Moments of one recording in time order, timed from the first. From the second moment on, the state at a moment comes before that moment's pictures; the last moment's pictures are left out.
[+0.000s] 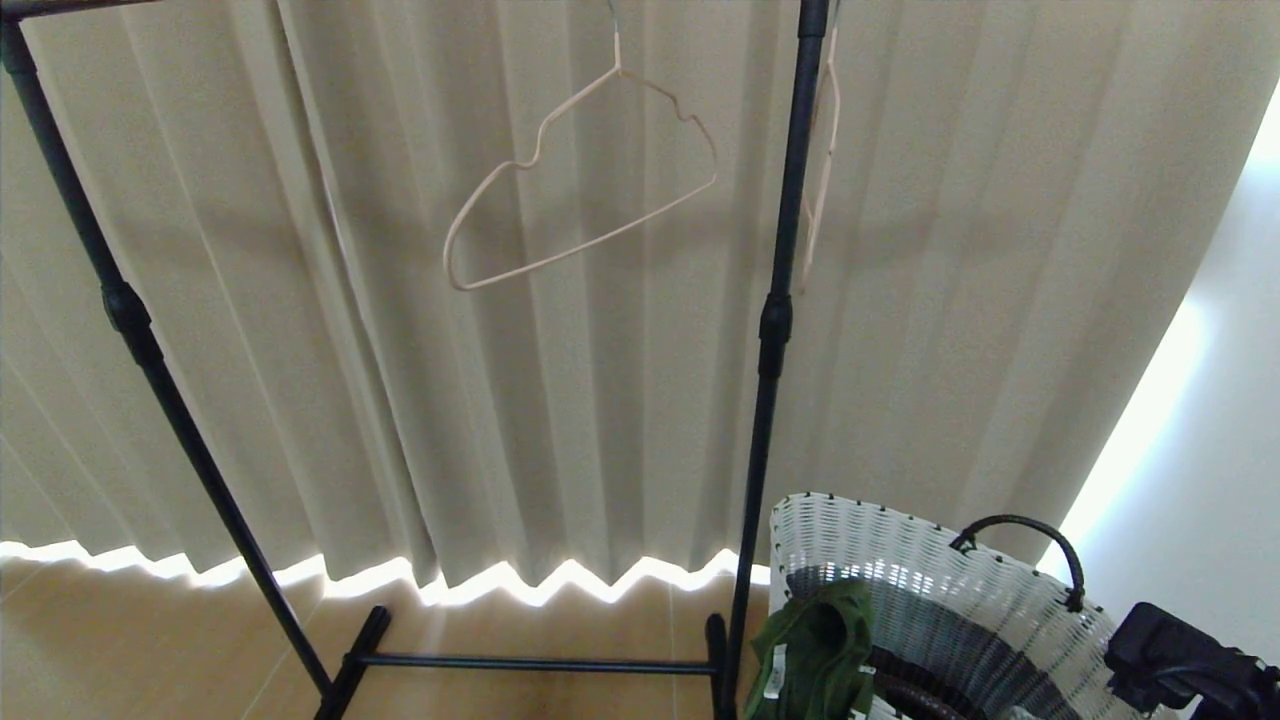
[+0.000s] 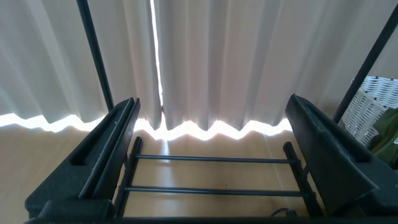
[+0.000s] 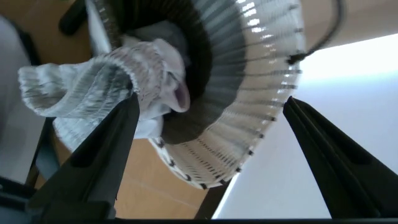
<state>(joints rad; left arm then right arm) 0.01 0.00 -0.03 0.07 0.00 -0.01 0.14 1.22 -0.19 -0.13 -0.12 -0.54</state>
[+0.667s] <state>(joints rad) 0.01 0.00 -0.03 0.07 0.00 -0.01 0.18 1.22 -0.17 -0.17 -0.13 -0.58</state>
